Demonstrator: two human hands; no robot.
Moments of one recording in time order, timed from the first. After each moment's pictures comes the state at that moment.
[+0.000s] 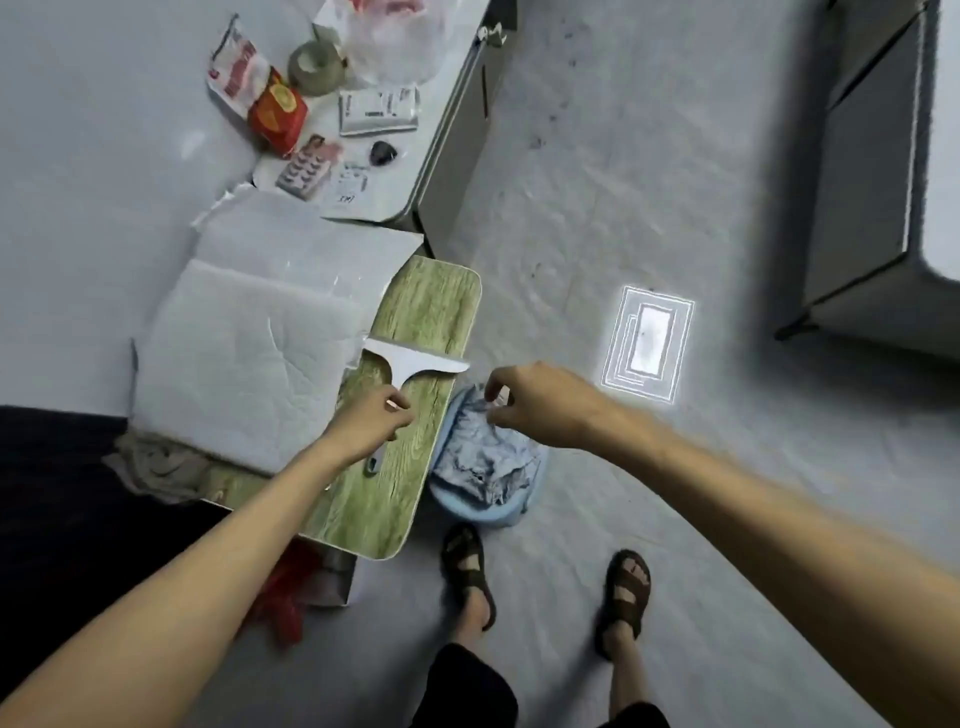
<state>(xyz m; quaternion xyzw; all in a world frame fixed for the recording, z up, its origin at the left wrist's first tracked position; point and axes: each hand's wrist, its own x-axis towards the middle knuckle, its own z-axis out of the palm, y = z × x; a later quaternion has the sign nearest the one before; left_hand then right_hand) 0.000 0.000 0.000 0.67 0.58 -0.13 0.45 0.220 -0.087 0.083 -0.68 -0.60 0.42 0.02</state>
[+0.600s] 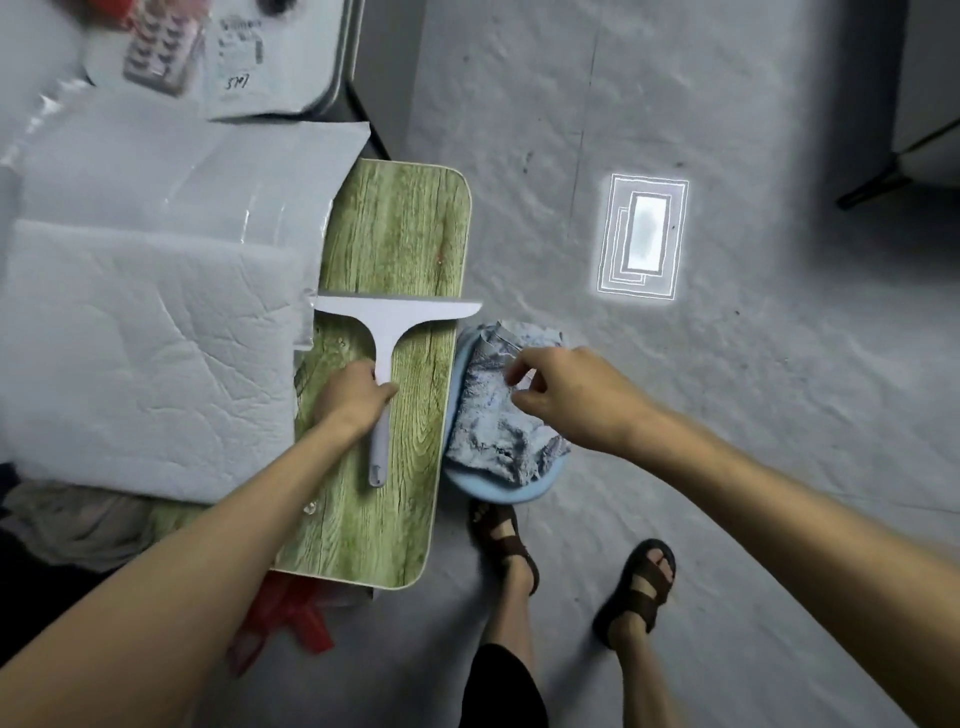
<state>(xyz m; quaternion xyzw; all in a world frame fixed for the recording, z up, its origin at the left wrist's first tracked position) -0.009 0.073 -0.201 0.70 0.61 -0.22 0.30 0.205 -0.063 -0.106 -0.74 -0.47 0.47 0.09</state>
